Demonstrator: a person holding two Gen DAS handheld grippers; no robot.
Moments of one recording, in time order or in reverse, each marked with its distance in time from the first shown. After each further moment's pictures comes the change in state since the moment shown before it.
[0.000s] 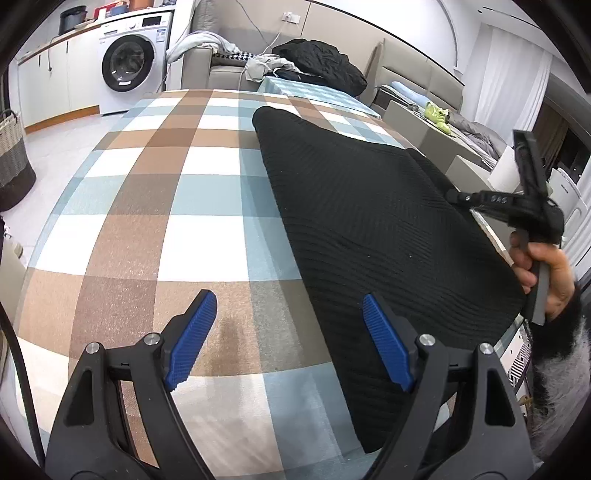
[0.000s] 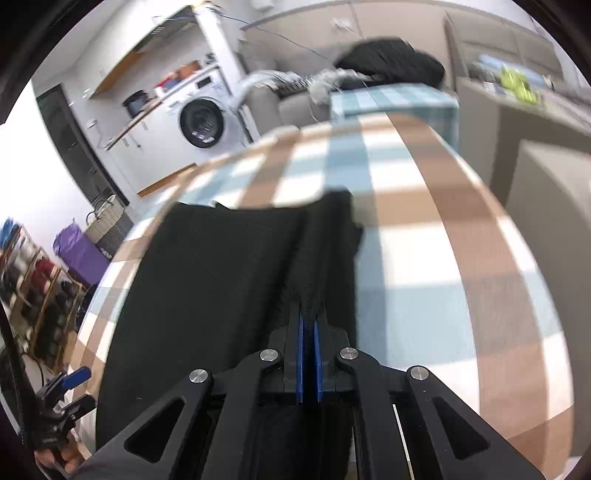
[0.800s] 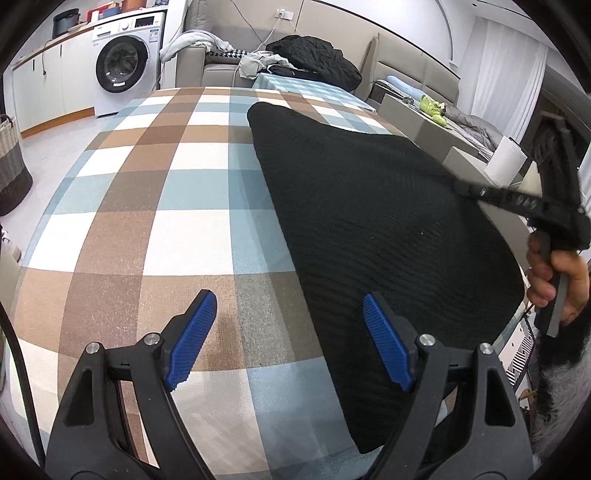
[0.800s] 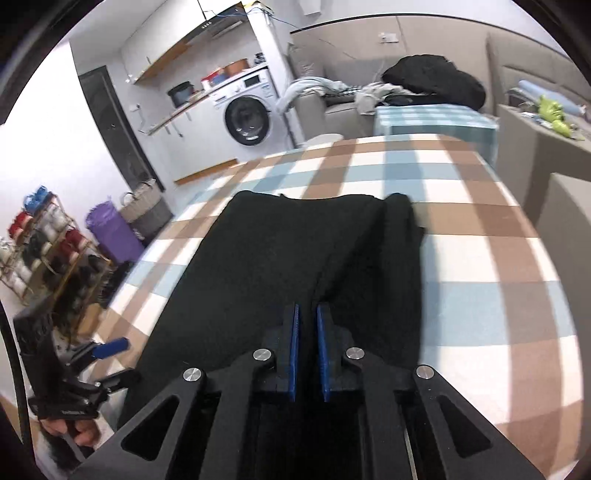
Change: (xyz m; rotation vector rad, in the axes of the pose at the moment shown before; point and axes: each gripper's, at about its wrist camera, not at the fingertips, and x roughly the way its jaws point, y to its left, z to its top) left arm 0.007 -0.008 -0.004 0.020 0.020 -0.009; right arm -0.034 0.044 -0.026 -0.146 -0.034 0.083
